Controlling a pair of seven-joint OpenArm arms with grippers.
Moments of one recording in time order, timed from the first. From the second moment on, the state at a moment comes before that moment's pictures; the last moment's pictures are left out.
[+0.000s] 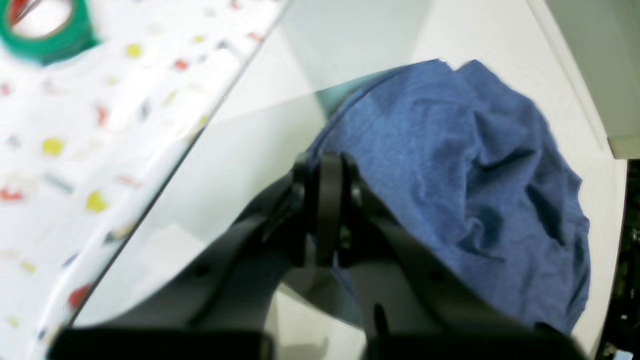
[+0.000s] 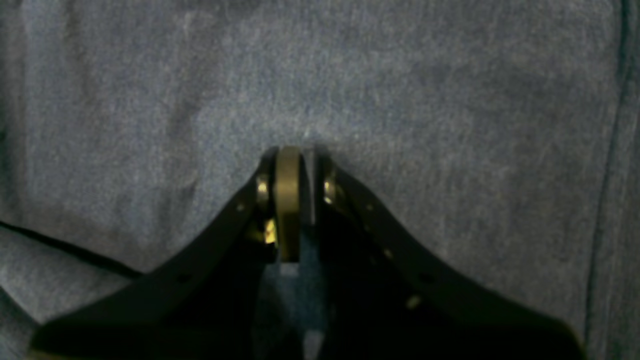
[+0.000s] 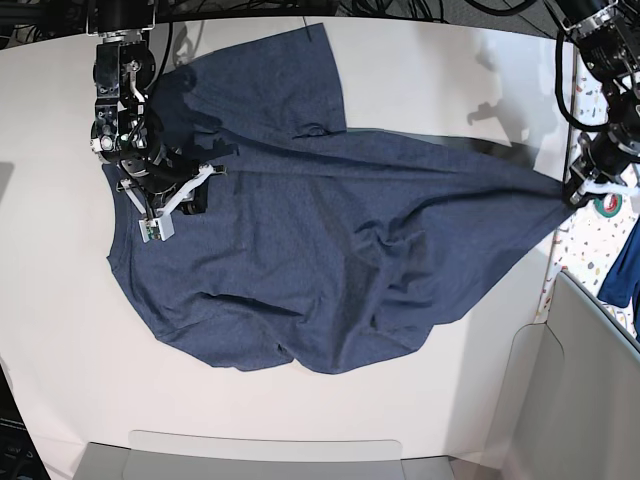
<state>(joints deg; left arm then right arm) 9.6 -21.4 -39.6 97.3 -56.1 2.7 63.3 -4.7 12.0 2.7 90.8 21.1 11.6 -45.8</state>
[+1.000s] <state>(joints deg) 15.8 -14.1 -45.2 97.2 -56.2 2.8 63.5 -4.7 12.0 2.7 90.8 21.1 11.6 -45.8</state>
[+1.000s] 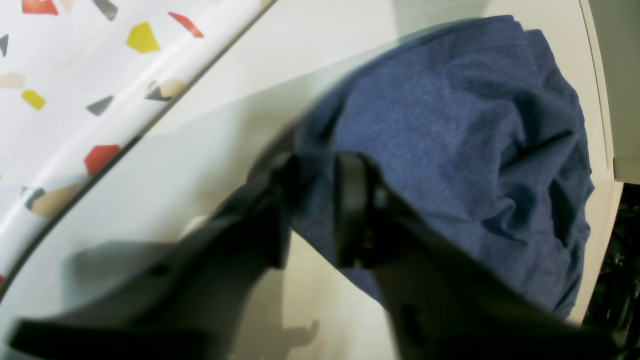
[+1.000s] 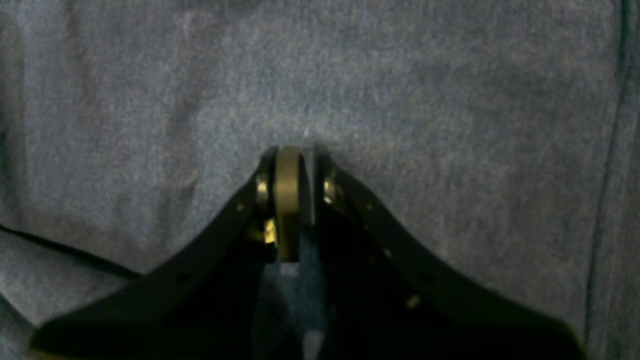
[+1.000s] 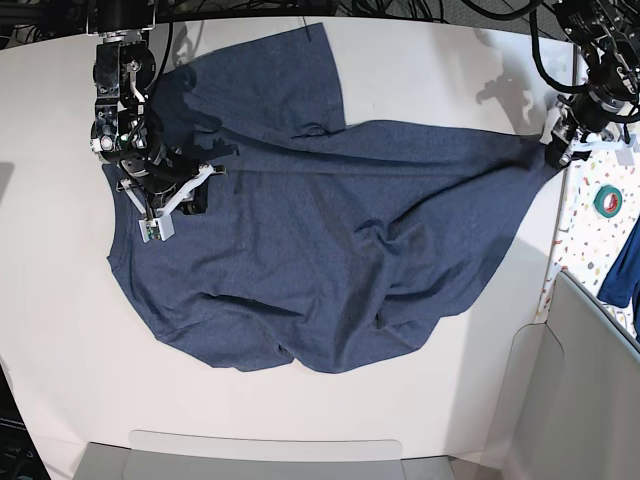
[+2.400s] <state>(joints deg) 12.9 -14.1 -47.8 105.0 -56.5 2.5 64.2 -6.6 11.5 10.7 99.6 18.4 11.1 -54.5</state>
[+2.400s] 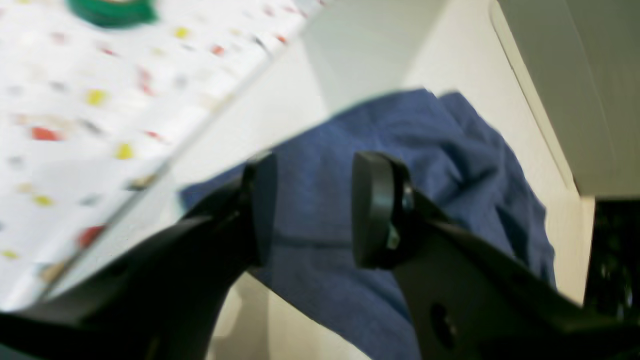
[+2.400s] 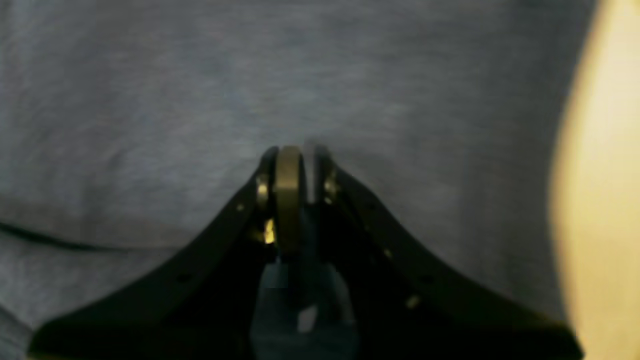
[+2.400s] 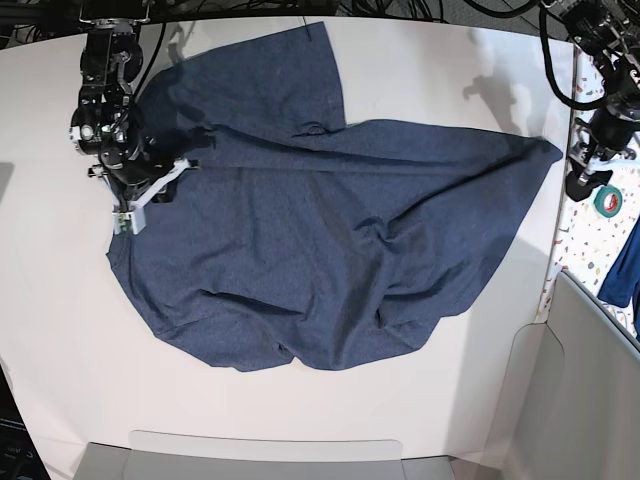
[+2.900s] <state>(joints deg) -5.0 -14.7 -25.9 101.8 -55.9 2.5 64.1 -6.5 3.7 17.5 107.9 18.5 11.1 -54.7</state>
